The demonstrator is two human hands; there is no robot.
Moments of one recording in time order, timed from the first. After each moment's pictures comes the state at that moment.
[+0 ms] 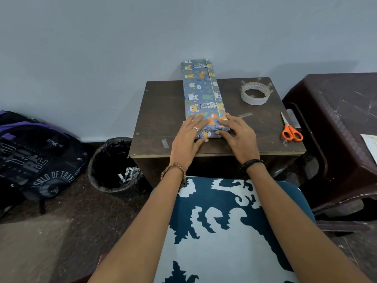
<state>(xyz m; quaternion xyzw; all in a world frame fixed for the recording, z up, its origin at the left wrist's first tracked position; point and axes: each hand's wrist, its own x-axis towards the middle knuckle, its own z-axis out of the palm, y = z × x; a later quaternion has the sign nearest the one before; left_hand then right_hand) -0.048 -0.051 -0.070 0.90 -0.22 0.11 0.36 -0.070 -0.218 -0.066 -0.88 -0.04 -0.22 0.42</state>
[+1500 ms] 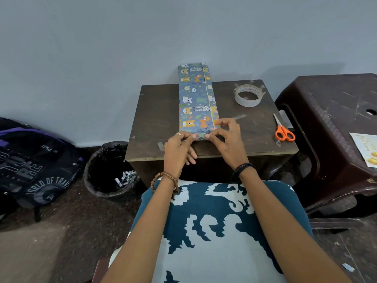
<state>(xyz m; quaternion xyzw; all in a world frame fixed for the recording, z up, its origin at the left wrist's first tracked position) -0.072 -0.050 -0.048 0.76 0.01 -0.05 0.65 -0.076 -0.203 -0.063 -0.87 -0.02 -0.18 0.45</state>
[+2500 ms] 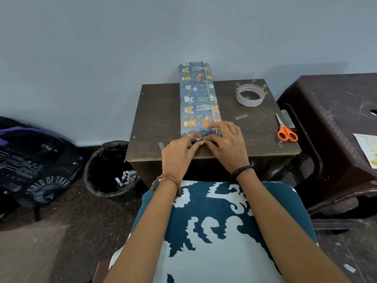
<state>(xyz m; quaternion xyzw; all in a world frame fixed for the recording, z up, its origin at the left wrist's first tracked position) -0.076 -0.044 -0.049 0.94 -0.13 0.12 0.29 -0.075 -0.197 -0.066 -0.92 -0.14 -0.33 0.15</state>
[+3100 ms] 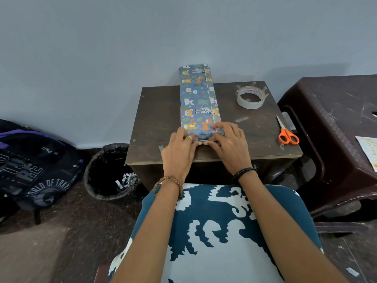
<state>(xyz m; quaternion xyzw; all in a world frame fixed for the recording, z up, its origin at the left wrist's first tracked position) -0.066 -0.047 -0.057 0.95 -0.14 0.23 0.15 -0.069 -0.203 -0.072 -0.94 -0.10 -0.30 0.14</state>
